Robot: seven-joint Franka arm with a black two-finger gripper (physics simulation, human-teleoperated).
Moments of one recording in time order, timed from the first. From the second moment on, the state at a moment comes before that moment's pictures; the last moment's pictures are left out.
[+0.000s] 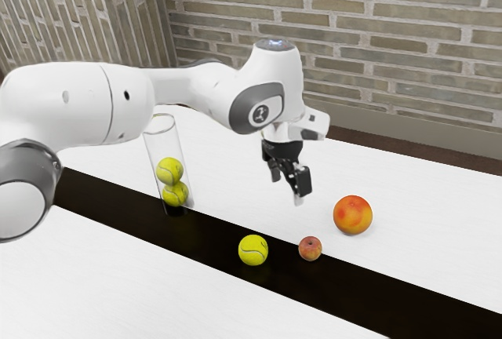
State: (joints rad) arm -0.36 0.49 0.01 -1.51 -0.01 2.00 0.21
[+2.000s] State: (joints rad) arm -0.83 0.40 0.53 -1.95 -0.45 2.14 -0.02
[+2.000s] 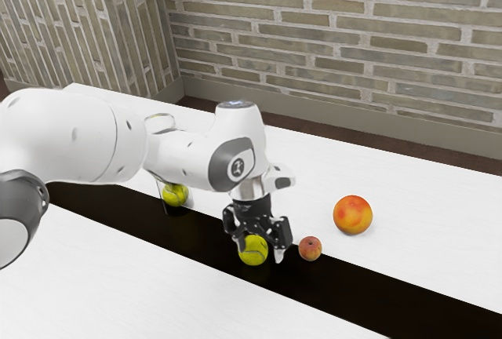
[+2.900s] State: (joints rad) arm -0.78 0.48 0.53 -1.92 -0.45 2.19 0.02
